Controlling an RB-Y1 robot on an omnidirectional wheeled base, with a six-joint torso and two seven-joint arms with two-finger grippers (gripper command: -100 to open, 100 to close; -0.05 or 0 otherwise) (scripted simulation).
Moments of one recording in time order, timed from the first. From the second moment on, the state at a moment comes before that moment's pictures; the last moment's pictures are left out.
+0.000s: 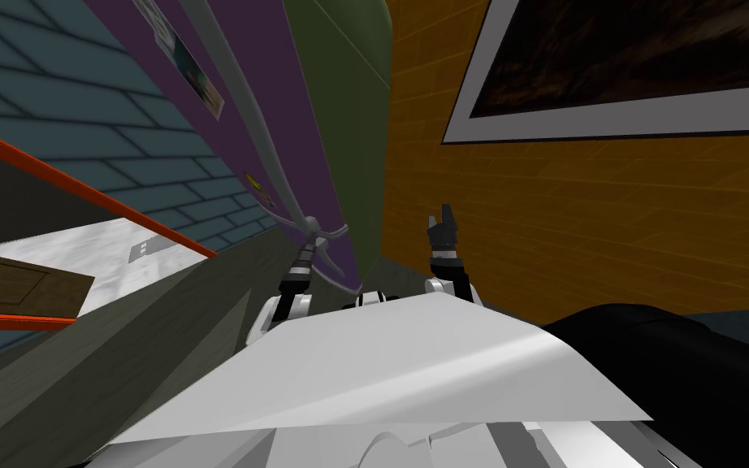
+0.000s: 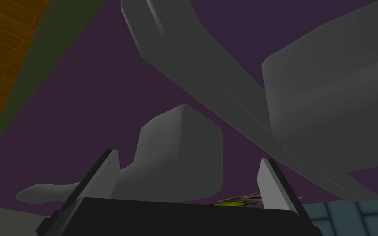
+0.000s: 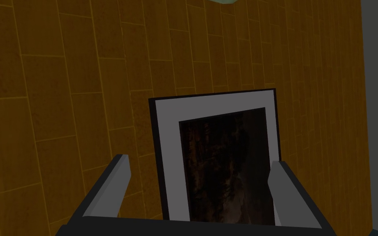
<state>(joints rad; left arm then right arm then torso) 0.32 0.21 -0.03 -1.96 -0.23 -0.31 -0.24 0.52 0.01 0.00 -2.35 0.03 -0.37 0.11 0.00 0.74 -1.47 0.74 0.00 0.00</state>
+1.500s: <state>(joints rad) 0.36 0.34 -0.11 -2.03 -0.21 -0.32 -0.17 0.52 0.01 0.00 -2.35 0.03 -0.37 0.11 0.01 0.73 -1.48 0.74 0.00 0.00</state>
